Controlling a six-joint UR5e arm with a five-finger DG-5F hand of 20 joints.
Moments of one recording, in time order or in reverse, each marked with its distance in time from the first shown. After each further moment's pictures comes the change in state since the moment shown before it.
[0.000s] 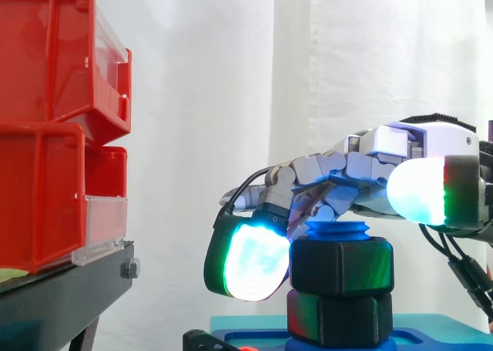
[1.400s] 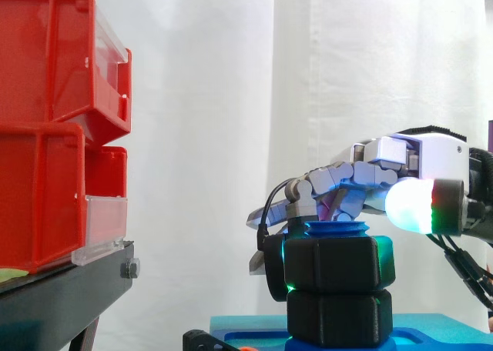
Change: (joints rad) arm -0.080 0.000 0.007 0.007 -0.075 -0.001
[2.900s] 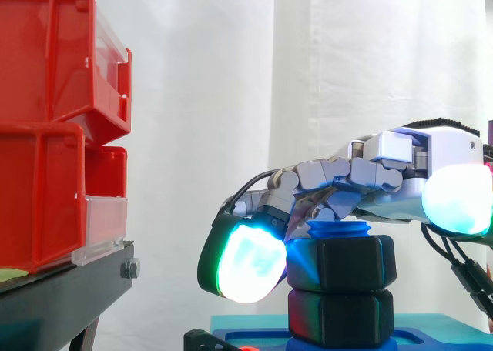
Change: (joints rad) arm 0.081 0.000 -0.013 -0.009 0.066 0.001
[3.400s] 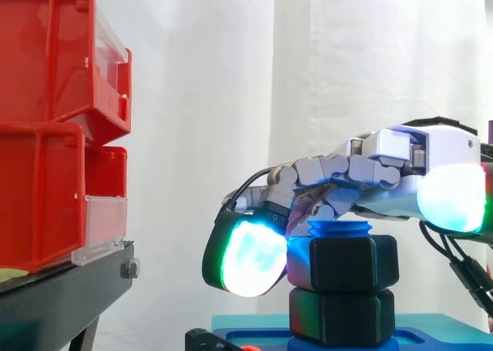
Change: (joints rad) arm -0.008 0.000 0.000 0.013 -0.005 0.001
